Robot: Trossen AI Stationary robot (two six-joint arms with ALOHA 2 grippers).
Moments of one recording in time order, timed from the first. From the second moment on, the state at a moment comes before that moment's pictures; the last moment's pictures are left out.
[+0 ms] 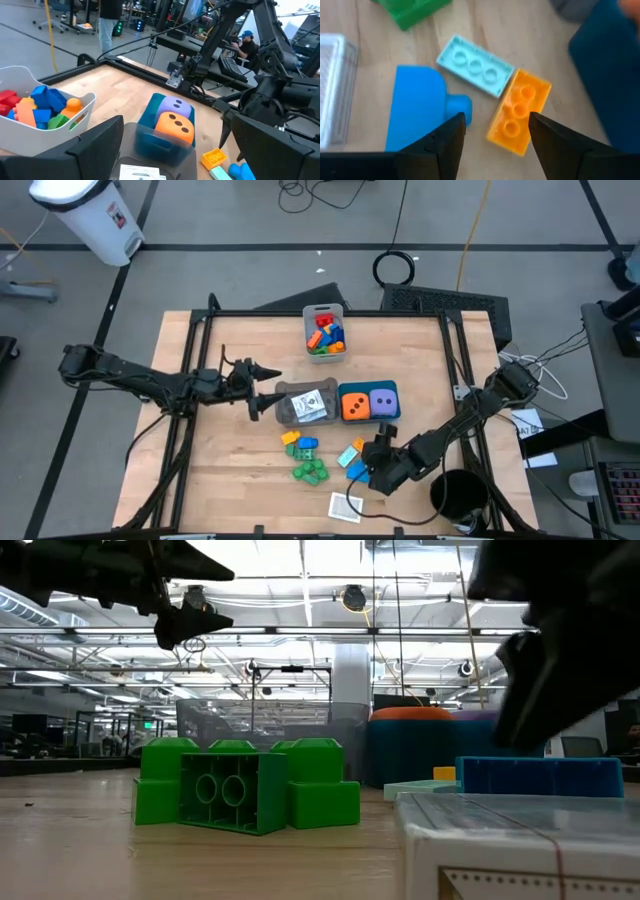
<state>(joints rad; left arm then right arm) -0.12 0.94 0.34 0.55 -0.30 -0.35 0.62 1.72 1.01 -0.46 0.46 0.76</state>
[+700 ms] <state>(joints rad) -0.12 0.94 0.34 0.55 -0.32 -0.36 0.54 1.72 0.85 -0.27 0.35 0.71</state>
